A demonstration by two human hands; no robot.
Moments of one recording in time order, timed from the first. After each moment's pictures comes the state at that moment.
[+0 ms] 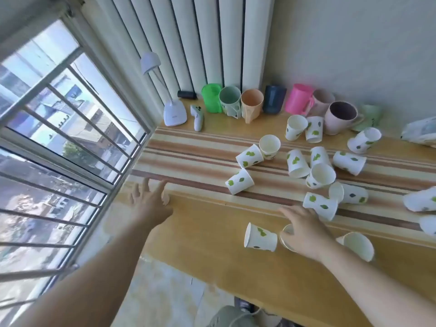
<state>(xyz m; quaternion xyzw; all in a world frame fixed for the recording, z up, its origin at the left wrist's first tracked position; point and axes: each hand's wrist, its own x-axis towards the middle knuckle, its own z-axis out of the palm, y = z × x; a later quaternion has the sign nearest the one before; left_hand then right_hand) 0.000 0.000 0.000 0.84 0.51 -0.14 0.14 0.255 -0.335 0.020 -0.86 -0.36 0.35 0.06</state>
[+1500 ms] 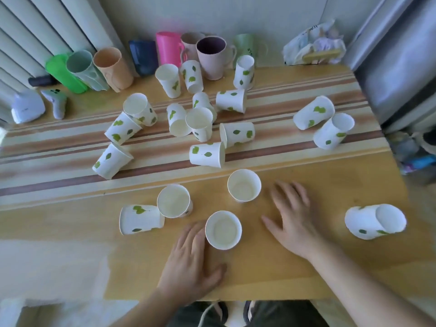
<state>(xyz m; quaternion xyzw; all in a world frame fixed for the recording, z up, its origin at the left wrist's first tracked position) 0.100 -0.372 -0.159 0.96 0.05 0.08 0.25 0.303 -0.597 -0.135 -0.93 -0.31 0.17 0.12</state>
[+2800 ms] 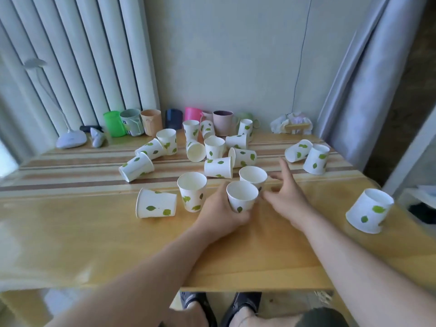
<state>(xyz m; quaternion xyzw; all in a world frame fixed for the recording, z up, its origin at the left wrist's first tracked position) 0.174 -0.377 -0.145 0.87 0.12 0.13 0.46 0.295 -0.552 -0.133 -0.85 -0.19 0.06 0.49</state>
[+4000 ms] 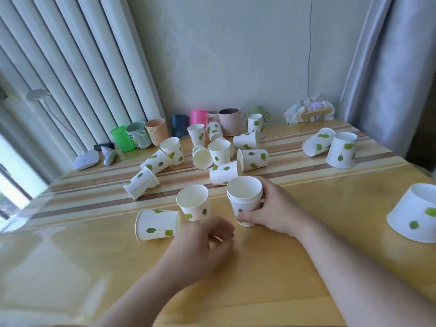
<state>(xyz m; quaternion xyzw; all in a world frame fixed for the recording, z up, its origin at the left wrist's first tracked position) 0.114 -0.354 -0.124 0.93 0.09 0.12 0.33 0.296 -0.512 -0.148 -0.78 -0.34 0.14 0.52</state>
